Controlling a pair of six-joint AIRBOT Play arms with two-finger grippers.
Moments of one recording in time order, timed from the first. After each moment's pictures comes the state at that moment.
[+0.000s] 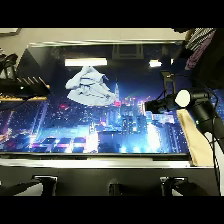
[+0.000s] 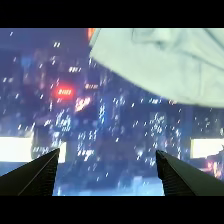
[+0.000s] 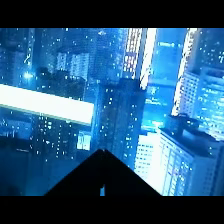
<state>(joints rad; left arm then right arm) 0.08 -1.32 1.41 1.27 -1.16 -1.48 0.22 -1.16 1.13 -1.42 1.11 1.64</state>
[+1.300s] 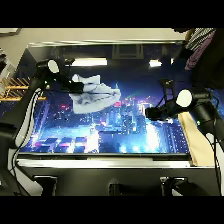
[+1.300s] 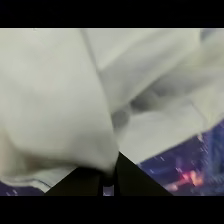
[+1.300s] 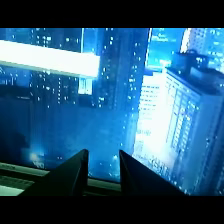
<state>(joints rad) -0.23 -1.89 1.93 1.28 -1.41 -1.55 0.22 -1.14 1.13 -1.40 1.33 1.69</state>
